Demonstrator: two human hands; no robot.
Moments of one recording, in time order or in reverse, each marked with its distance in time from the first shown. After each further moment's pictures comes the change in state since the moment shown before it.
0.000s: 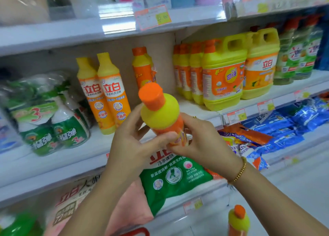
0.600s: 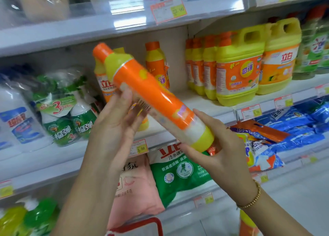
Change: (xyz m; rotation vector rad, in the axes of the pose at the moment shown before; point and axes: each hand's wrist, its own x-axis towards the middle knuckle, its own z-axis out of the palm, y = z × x) left_hand 0.011 0.021 -0.038 -0.577 0.254 -0.310; right_hand -0.040 -0.016 0.020 0.146 0.372 -0.053
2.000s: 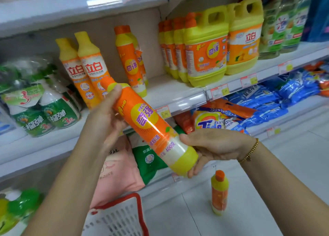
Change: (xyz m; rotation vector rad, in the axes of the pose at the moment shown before) left_hand -0.007 -0.039 0.017 0.149 0.110 -0.209; right_hand -0.002 0.022 -0.075 0.615 -1.065 0.957
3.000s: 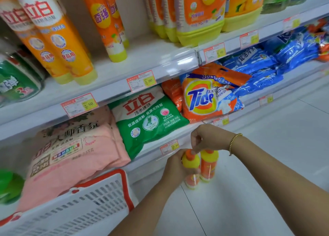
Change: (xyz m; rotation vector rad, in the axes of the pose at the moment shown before) left_hand -0.049 -0.298 -0.007 0.837 -0.470 -0.272; right_hand 0.041 0.129 -0.066 -0.846 0.435 0.197
